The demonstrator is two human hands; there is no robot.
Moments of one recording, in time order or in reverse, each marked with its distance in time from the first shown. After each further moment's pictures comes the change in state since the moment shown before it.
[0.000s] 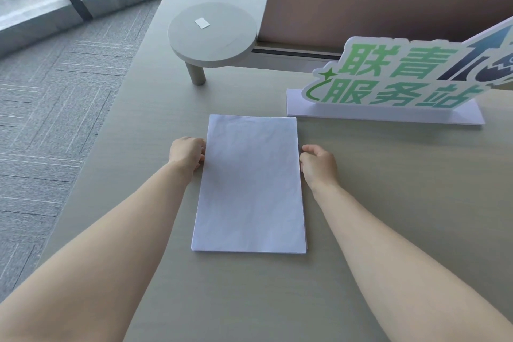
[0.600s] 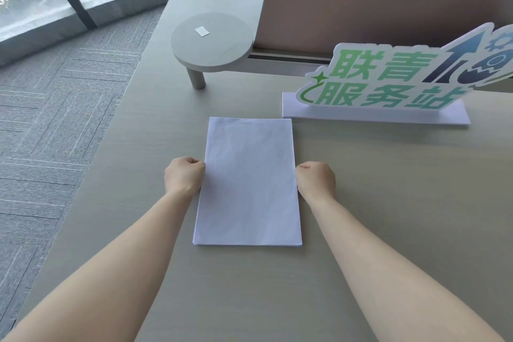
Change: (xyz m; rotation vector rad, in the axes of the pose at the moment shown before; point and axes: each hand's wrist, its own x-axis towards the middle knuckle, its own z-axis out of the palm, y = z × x) left_hand -0.038 -0.038 -0.006 0.251 0.151 0.129; right_hand -0.040 0.005 -0.013 -0.385 0.079 -0.115
